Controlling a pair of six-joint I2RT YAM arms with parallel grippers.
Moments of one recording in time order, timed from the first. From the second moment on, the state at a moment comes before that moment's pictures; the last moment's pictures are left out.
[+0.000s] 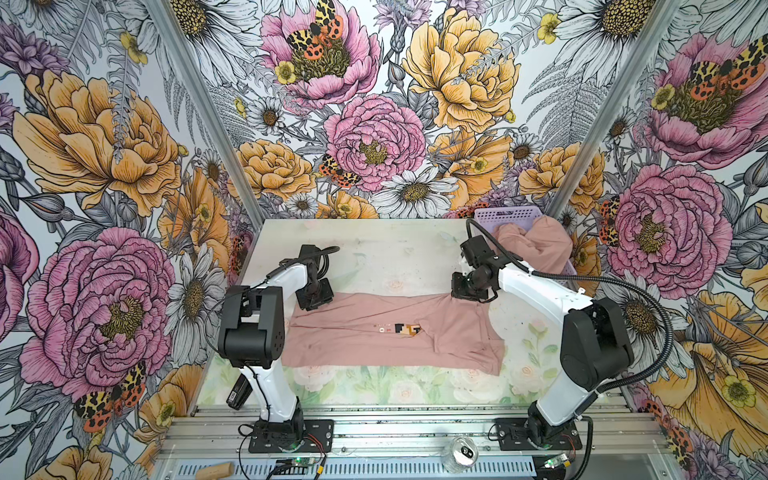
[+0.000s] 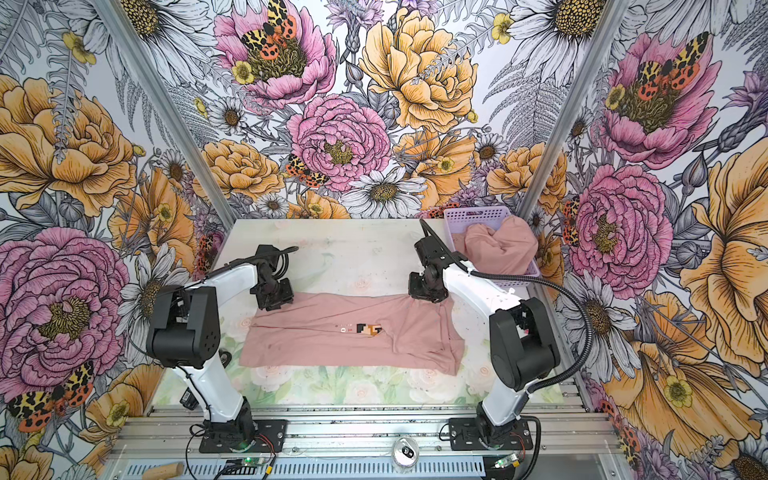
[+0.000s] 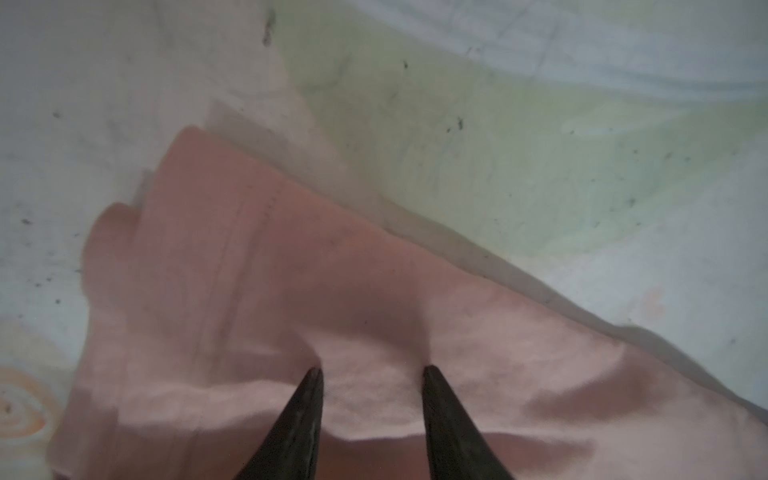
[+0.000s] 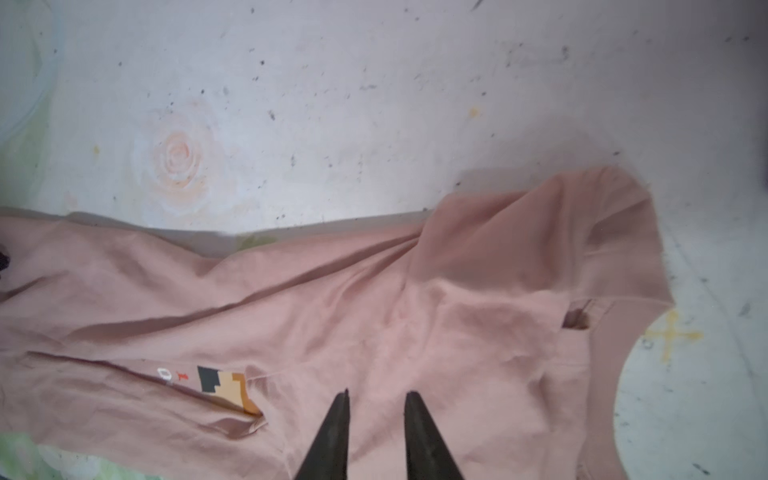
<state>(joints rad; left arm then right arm) -0.05 1.85 1.18 -0.71 0.03 -0.47 0.34 1.71 1.29 -0.79 -0.14 0.44</state>
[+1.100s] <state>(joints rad) 0.17 1.90 1.24 -0.72 0.02 -0.47 0.24 1.82 1.39 -0.75 -0.11 0.40</state>
